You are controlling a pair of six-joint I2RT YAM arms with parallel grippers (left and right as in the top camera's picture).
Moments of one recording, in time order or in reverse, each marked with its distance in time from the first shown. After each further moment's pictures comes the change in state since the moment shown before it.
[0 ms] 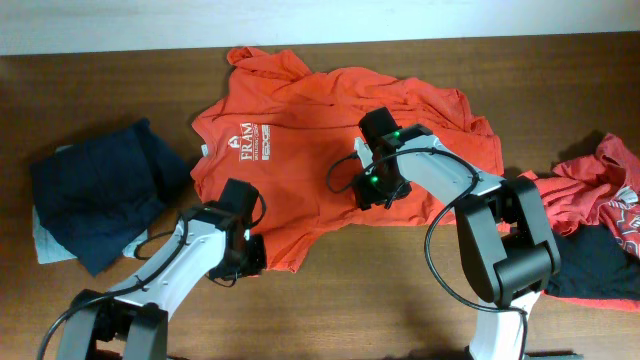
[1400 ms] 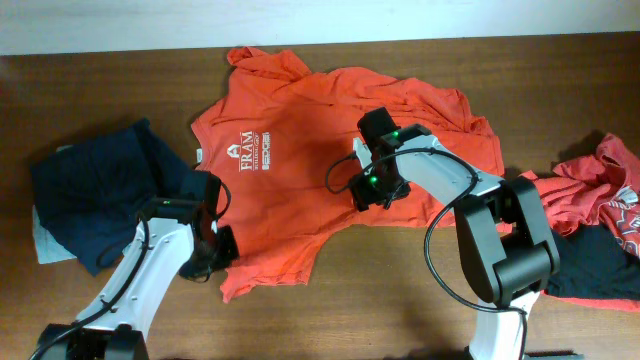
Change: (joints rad) left arm 0.181 -0.084 0.071 -0.151 -0.052 0.011; right arm 0.005 0.001 0.004 -0.009 0.000 0.000
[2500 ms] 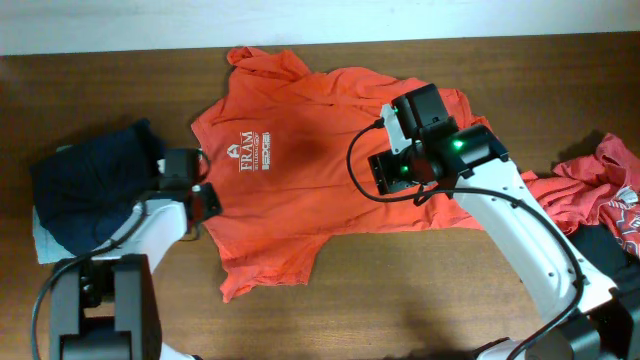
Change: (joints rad) left arm 0.138 0.236 0.003 0.607 -0.167 0.089; right arm -0.001 -0.467 0.010 -0.113 0.132 0.001
